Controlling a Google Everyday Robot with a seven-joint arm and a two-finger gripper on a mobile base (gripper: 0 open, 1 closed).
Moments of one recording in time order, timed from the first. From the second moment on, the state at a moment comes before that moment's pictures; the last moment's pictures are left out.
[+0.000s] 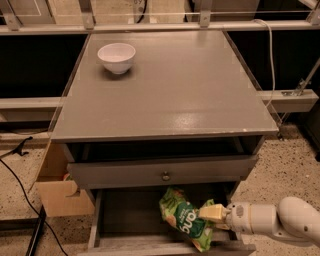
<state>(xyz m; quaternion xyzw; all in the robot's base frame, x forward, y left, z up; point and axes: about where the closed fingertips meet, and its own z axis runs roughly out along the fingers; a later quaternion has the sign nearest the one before) 0.411 -0.147 0.531 -0.86 0.11 -0.10 0.49</state>
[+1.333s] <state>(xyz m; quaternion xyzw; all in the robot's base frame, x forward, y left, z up) 0.463 -0.087 0.473 -0.85 0.13 -0.13 0.49</state>
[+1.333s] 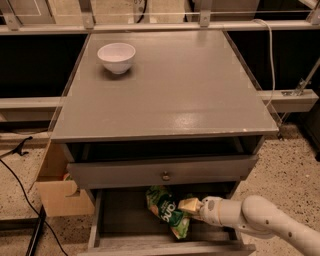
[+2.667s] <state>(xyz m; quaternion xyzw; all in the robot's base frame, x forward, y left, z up) 0.489 -0.091 0.449 -0.85 0.14 -0.15 0.49</state>
